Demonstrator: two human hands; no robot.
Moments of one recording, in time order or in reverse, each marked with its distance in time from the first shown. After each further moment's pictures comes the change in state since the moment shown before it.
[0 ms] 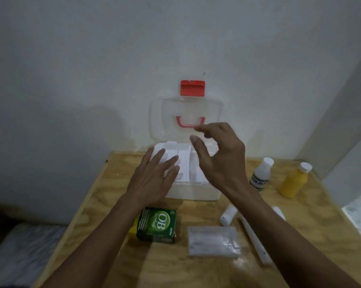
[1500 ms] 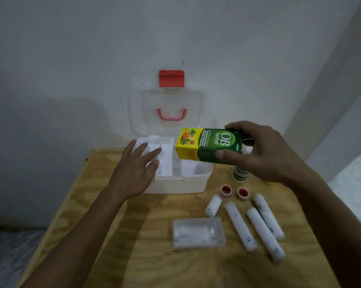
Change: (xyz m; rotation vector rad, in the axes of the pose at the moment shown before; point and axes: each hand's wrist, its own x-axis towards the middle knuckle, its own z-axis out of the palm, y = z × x) left_hand 0.012 -0.005 -0.003 -0.055 0.023 0.065; right_hand 0.015 0.031 -0.114 -0.190 -0.539 0.281
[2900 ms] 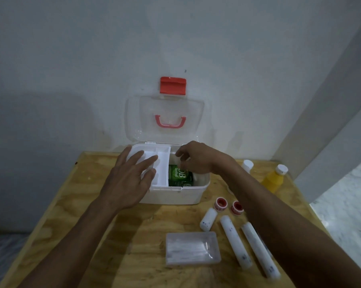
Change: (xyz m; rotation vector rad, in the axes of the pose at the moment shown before) left_hand -0.007 0.013 -0.007 -0.076 -0.023 -0.126; right_hand 0.101 -0.008 0.098 -0.180 -0.532 0.078
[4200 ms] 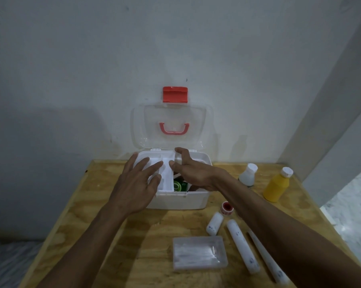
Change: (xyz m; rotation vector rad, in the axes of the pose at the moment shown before) left_hand 0.002 -0.002 0.002 0.031 -0.026 -0.012; right_hand -0.002 -0.010 0.031 0.641 -0.130 0.059
